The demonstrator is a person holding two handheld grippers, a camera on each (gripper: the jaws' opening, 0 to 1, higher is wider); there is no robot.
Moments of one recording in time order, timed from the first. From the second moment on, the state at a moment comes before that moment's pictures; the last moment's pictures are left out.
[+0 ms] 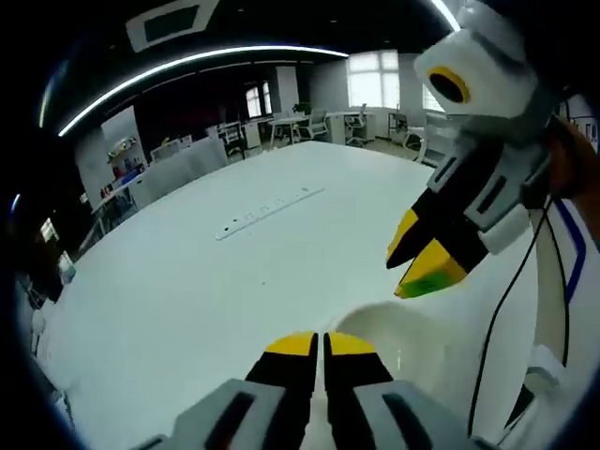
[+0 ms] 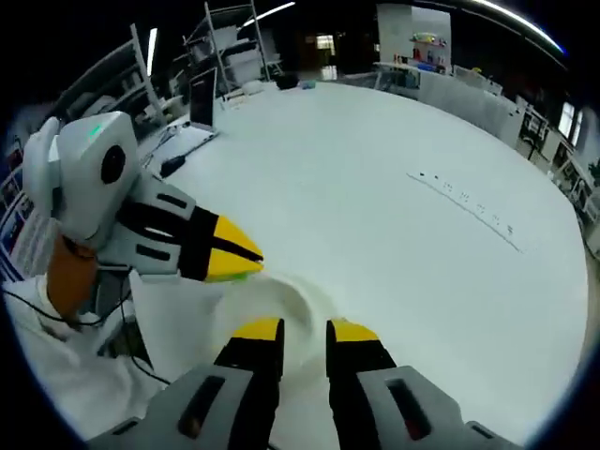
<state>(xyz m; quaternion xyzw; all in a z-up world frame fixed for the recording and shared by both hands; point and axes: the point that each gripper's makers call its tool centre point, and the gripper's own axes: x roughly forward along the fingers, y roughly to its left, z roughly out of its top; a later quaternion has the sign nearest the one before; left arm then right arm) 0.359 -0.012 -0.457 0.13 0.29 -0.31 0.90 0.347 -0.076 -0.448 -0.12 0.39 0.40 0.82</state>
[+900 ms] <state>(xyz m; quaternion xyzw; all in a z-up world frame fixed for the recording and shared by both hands) 0.316 0.077 -0.371 0.07 0.05 -0.25 0.96 0.286 -0.180 -0.313 -0.07 0.11 0.37 0.92</state>
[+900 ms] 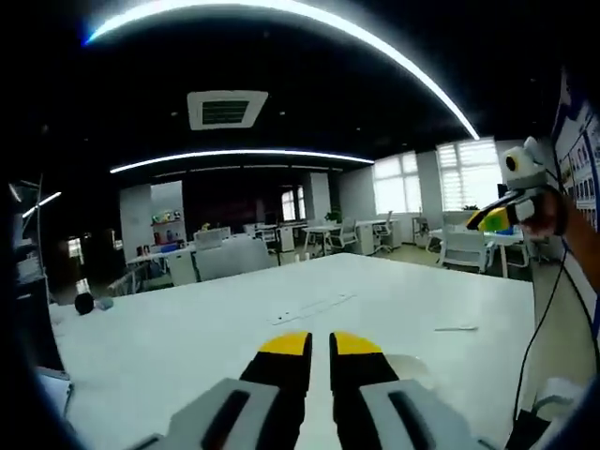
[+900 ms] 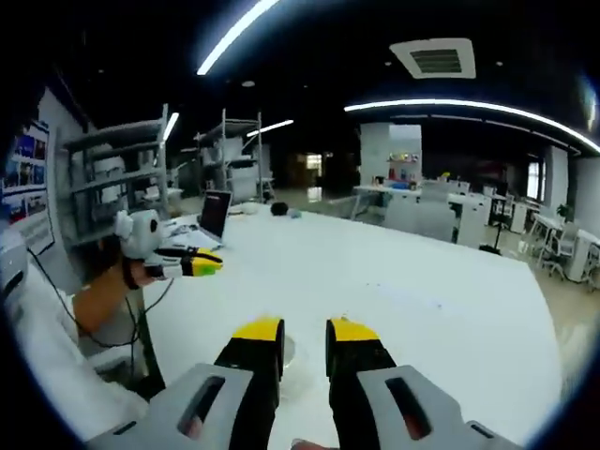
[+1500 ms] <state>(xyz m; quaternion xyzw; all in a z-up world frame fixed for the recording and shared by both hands) 0.257 0.179 -0.388 0.03 -0.02 -0.14 0.99 0.224 -0.298 -0.301 0.03 -0.02 0.25 0.97</state>
